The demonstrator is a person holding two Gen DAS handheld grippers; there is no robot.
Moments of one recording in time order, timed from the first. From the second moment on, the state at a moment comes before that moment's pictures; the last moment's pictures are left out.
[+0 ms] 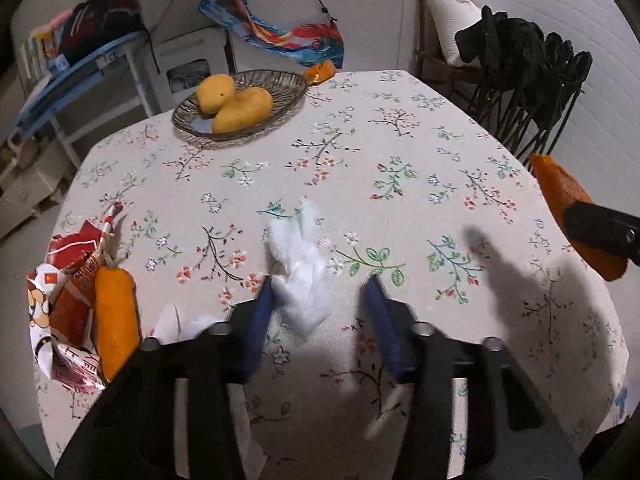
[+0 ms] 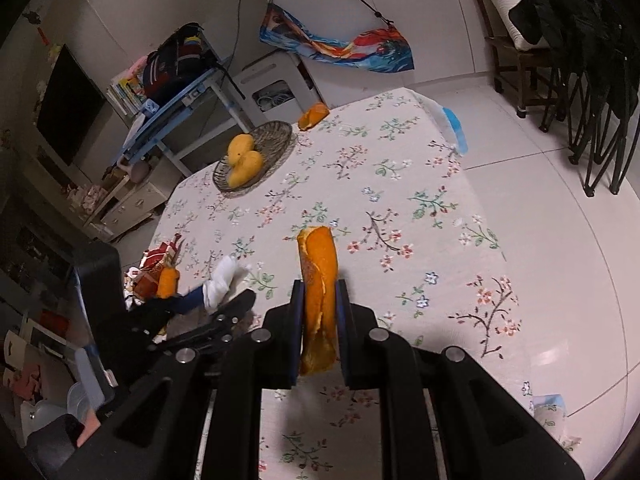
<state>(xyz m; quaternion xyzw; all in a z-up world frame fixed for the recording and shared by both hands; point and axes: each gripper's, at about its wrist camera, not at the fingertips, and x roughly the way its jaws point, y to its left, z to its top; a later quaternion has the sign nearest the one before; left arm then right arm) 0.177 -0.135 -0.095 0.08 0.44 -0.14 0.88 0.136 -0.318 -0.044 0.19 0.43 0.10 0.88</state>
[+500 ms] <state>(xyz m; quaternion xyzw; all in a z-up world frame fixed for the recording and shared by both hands) 0.096 -0.072 -0.067 0.00 0.43 -0.18 0.88 0.129 -0.308 -0.049 0.18 0.44 0.12 0.87</state>
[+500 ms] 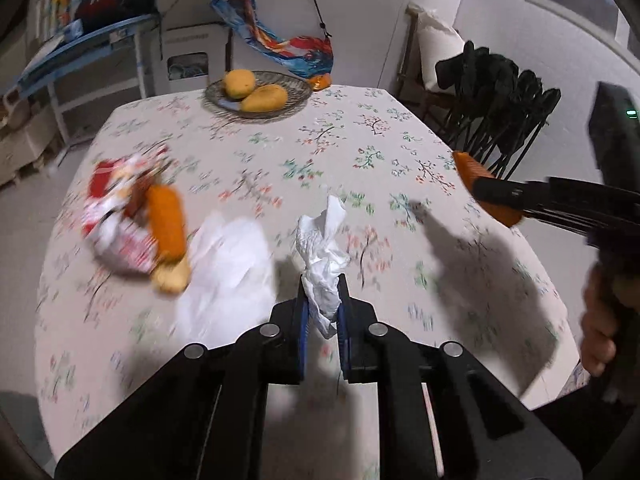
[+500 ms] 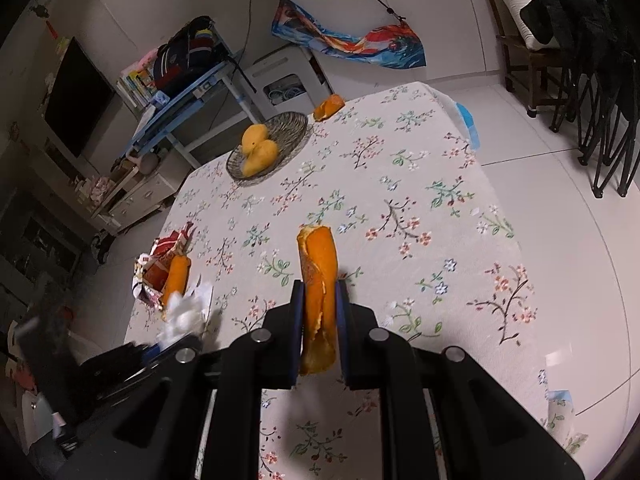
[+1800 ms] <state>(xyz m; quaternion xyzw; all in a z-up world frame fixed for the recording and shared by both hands) -0.067 0.013 -0.039 -0.06 0.39 -0.13 0.91 -0.026 -0.209 -0.075 0.21 0.45 0.22 0.84</state>
